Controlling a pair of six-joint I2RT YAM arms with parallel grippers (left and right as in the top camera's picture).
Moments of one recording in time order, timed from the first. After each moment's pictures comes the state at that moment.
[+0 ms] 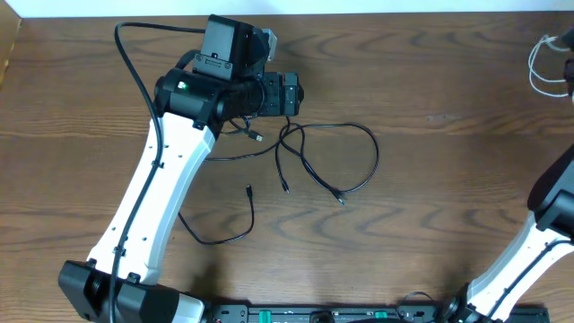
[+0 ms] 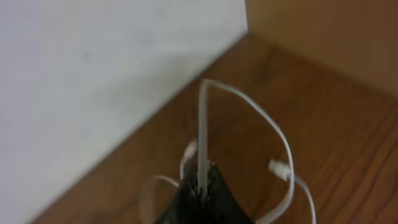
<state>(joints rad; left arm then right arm) -0.33 1.61 1.66 -0.98 0.26 -0.30 -0.47 2.23 1.85 -0.11 0.08 0.36</state>
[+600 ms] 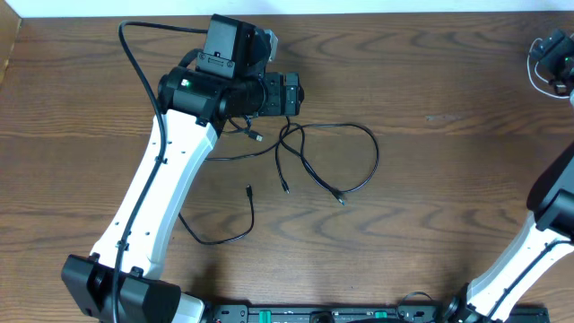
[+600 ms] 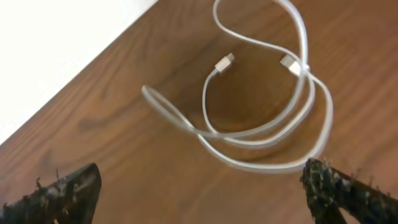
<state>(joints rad) -0.33 1.63 1.66 -0.98 0.26 -0.30 -0.47 2.21 1.85 -0.42 -0.03 0.34</state>
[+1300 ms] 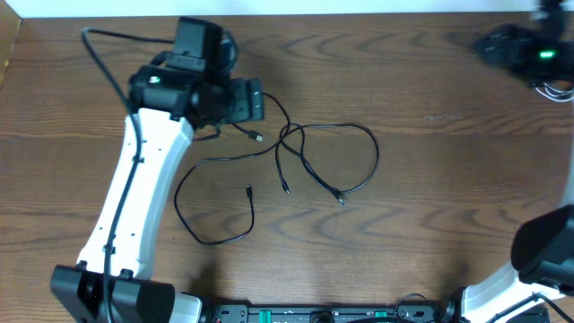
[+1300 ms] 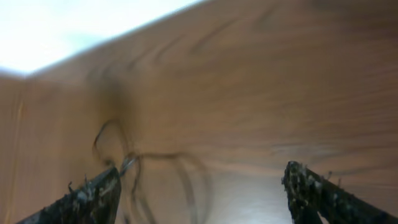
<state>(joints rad) -0.21 1.61 1.66 -1.17 0.15 -0.30 -0.27 1.83 1.85 -1.01 -0.60 0.10</state>
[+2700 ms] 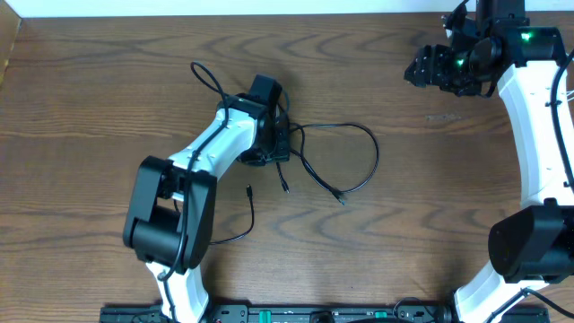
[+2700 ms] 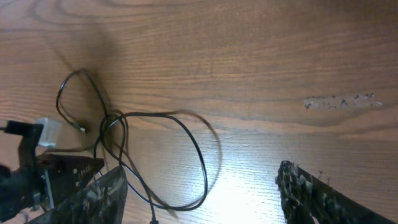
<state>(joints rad) -0.35 1.97 1.31 -0.77 0.18 -0.43 0.02 1.85 1.85 -1.13 -0.32 0.18</state>
